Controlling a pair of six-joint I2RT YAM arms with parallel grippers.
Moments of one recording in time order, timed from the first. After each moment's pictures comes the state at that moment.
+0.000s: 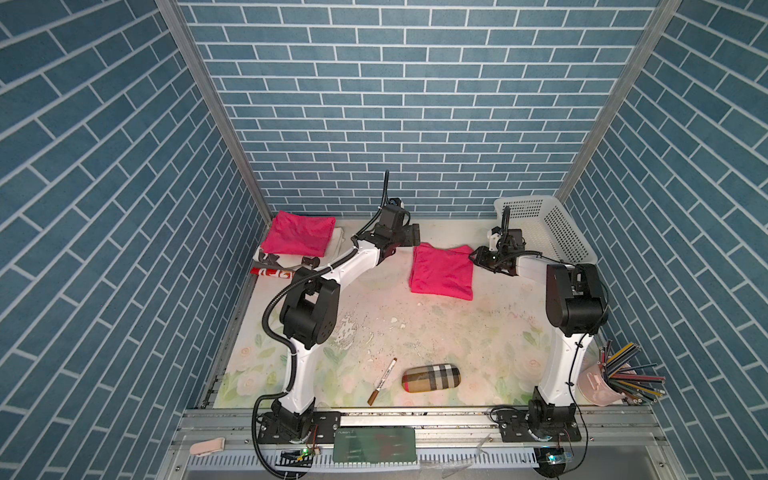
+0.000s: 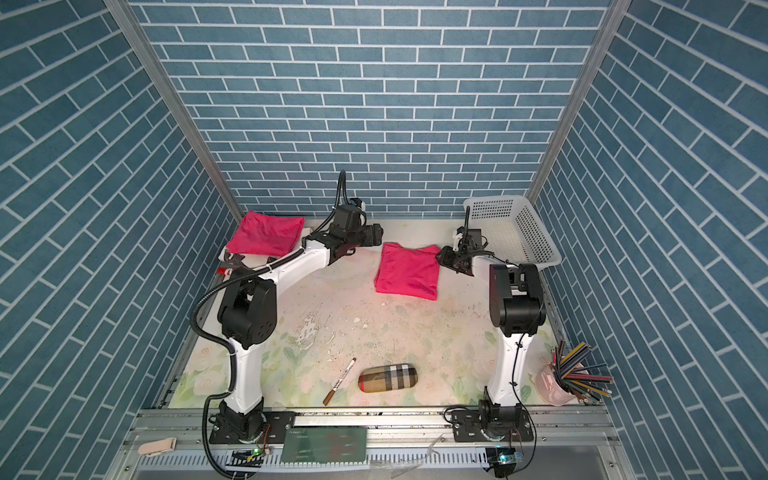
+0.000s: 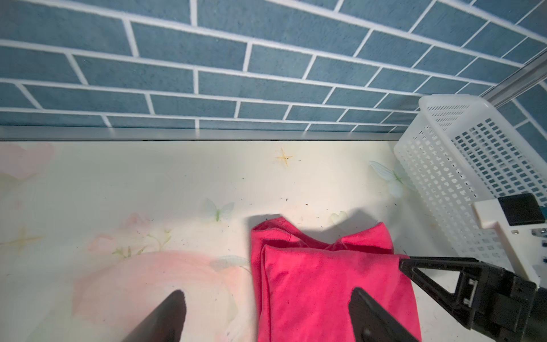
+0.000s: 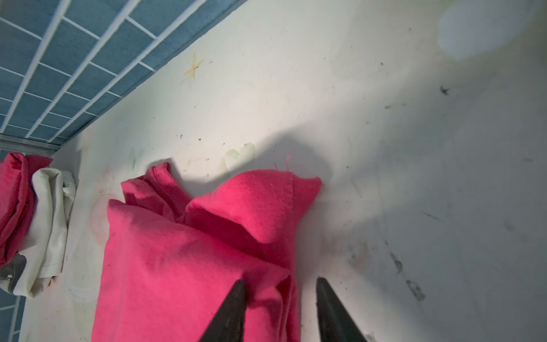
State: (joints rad) left arm -0.50 2.13 1.76 -0.22 0.00 -0.41; right arm 0.12 2.07 1.30 -0.04 -0.42 0.39
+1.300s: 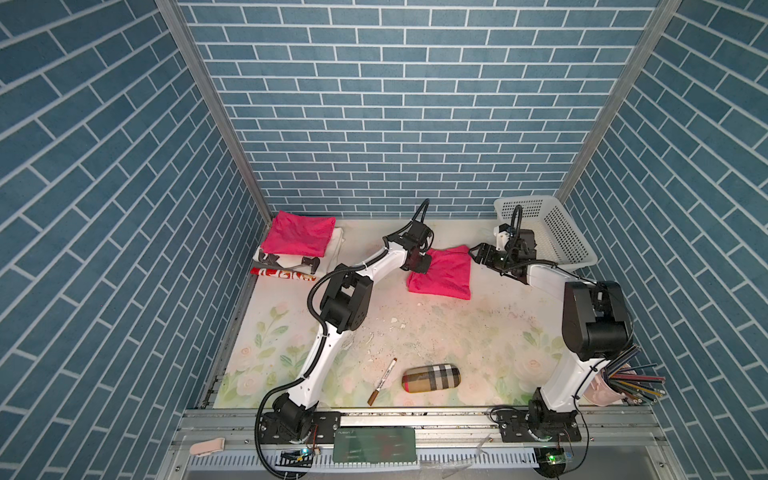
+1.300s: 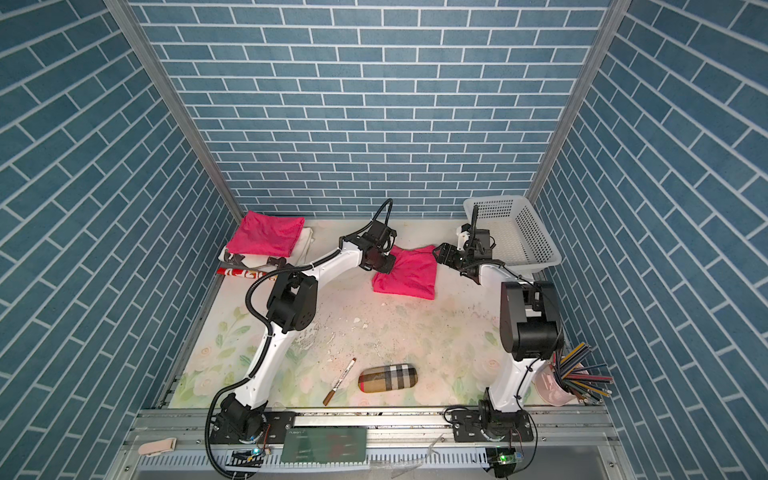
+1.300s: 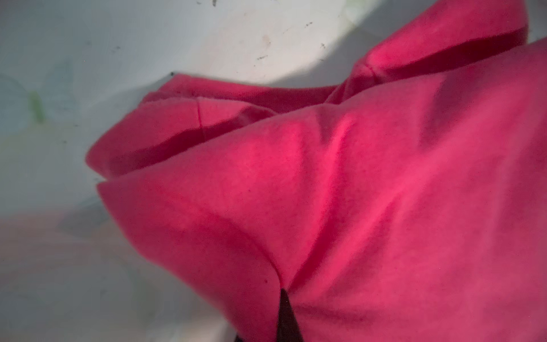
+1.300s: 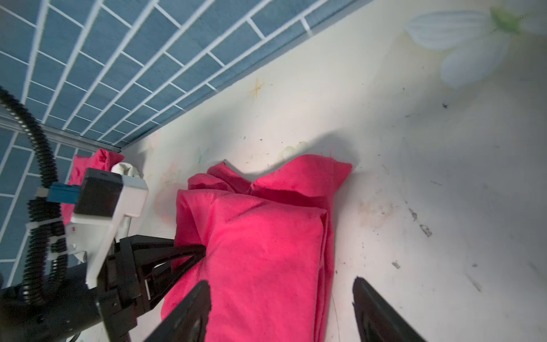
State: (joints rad) left arm -0.59 2.45 2.10 -0.69 0.03 -0.09; right arm 0.11 1.79 1.11 0.02 -0.46 0.43
